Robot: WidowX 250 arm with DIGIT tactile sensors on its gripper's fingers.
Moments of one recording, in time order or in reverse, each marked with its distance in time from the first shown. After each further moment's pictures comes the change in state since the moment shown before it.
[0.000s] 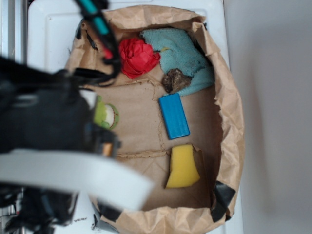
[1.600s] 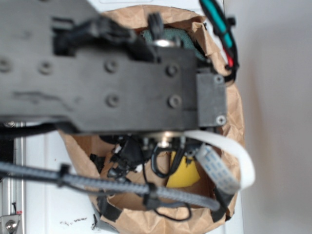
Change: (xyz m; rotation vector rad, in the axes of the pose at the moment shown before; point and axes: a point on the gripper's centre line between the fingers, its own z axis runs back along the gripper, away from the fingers) arm 0.045 0.042 -0.063 0.106 0.011 -0.463
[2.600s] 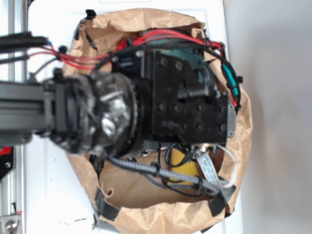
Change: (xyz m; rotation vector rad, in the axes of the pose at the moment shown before) arm 0.010 -0.010 -0.085 -0.057 0.108 -0.329
